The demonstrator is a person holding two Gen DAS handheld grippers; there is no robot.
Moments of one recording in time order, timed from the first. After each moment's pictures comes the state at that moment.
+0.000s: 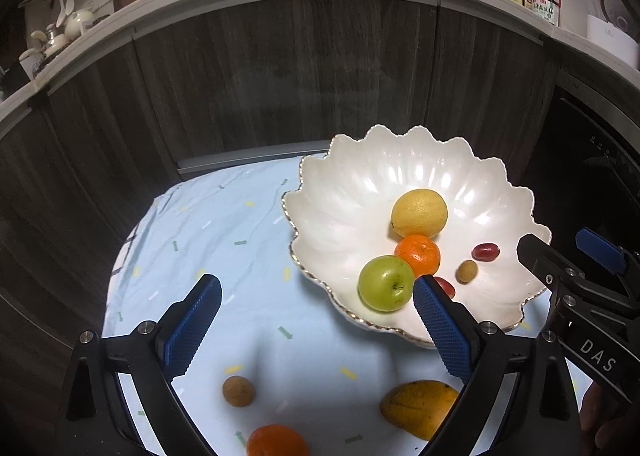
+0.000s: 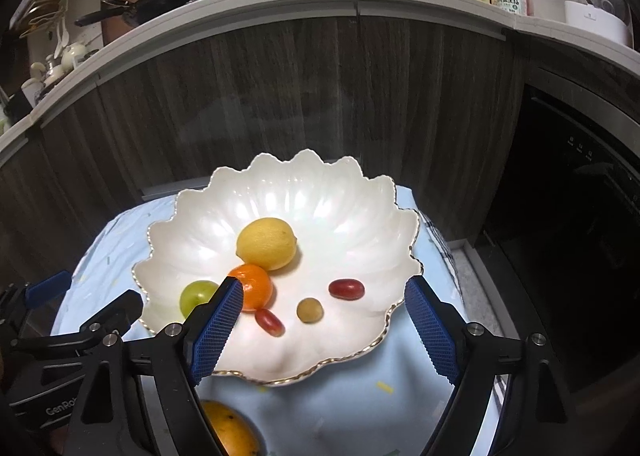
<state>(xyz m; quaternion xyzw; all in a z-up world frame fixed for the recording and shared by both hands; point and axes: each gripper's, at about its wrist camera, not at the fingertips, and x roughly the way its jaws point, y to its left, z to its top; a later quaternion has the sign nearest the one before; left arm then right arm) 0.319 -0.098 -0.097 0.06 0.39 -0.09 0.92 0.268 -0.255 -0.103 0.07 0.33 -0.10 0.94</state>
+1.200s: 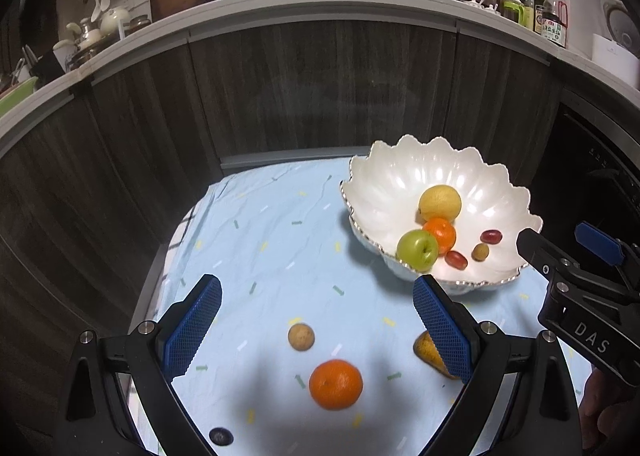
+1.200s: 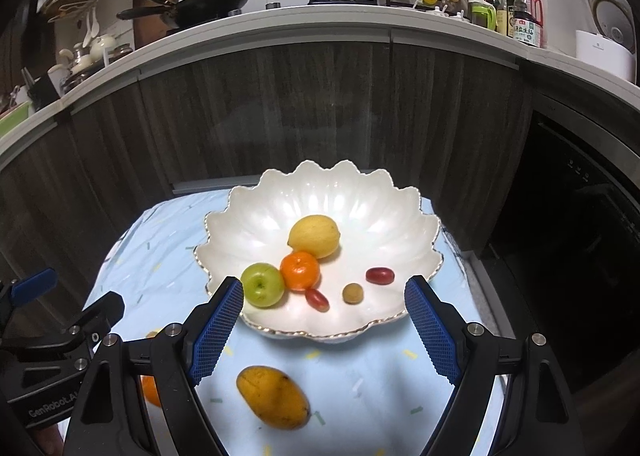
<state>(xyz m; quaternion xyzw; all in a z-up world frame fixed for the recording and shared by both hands) 0.259 -0.043 -0.070 0.05 0.37 -0.06 0.93 0.229 -0.207 -0.081 0.04 0.32 -0.08 0.94</state>
